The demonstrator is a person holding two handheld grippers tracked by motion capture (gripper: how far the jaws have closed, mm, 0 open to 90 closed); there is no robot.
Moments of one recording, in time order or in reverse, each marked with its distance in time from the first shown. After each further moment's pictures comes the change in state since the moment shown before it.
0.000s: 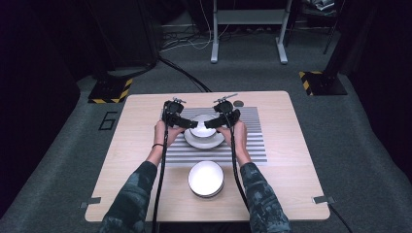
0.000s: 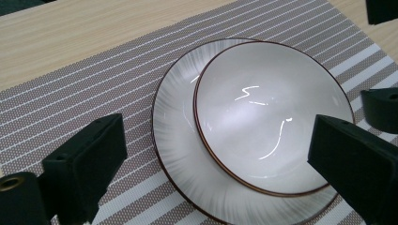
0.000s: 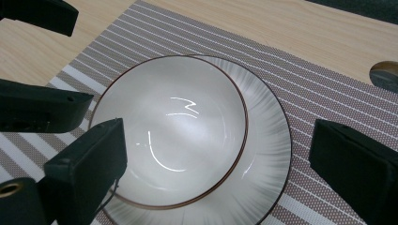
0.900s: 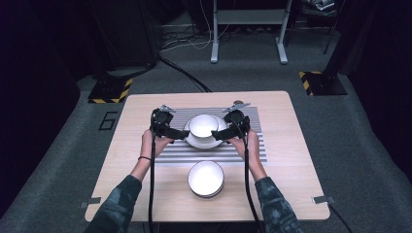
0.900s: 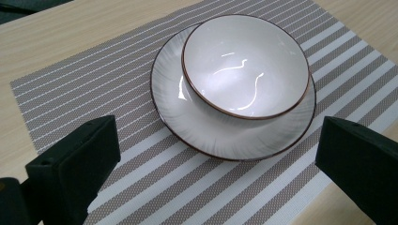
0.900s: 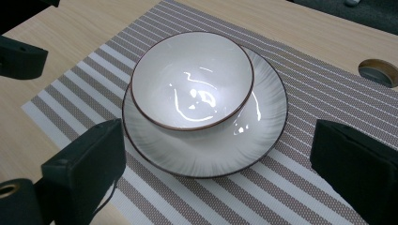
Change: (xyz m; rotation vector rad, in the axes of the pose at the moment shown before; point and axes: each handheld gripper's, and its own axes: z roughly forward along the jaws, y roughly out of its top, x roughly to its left) left arm -0.005 -0.039 -0.052 -0.044 -0.015 0.076; right arm 0.004 -0.038 -0.054 -0.062 0.046 -0.070
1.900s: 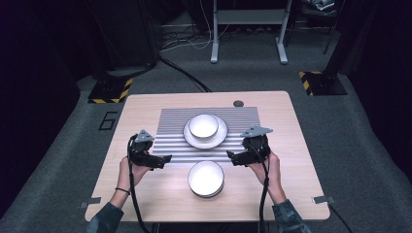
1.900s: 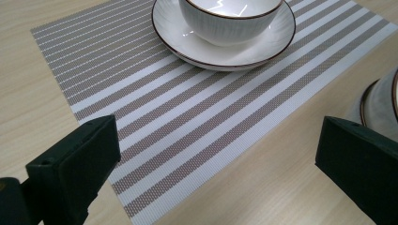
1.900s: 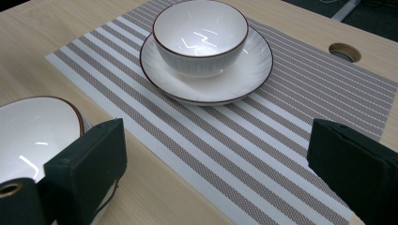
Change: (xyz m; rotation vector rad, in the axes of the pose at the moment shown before) left arm -0.005 -0.091 -0.053 -0.063 -0.003 0.031; right arm 0.012 -0.070 -0.068 -0.069 -0.036 -0.080
